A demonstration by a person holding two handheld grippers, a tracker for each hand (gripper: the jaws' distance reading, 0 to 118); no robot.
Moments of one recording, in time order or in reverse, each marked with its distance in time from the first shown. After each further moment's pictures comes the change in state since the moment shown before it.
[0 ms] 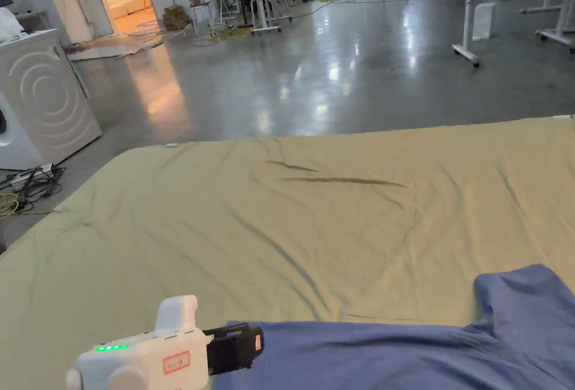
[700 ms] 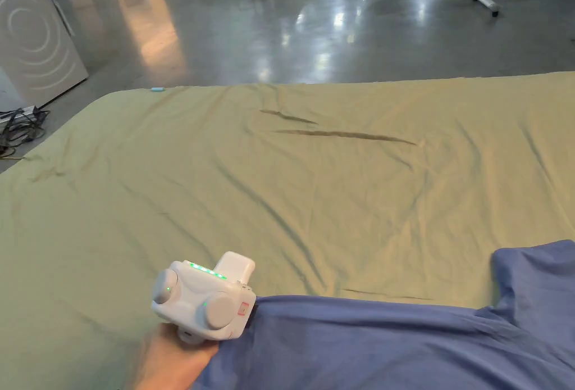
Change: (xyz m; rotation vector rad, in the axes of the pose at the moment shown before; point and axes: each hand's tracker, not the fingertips) left arm 0.026 0.009 -0.147 -0.313 0.279 -0.457; right arm 0.033 -0.006 -0.057 -0.134 -0.054 -0.067
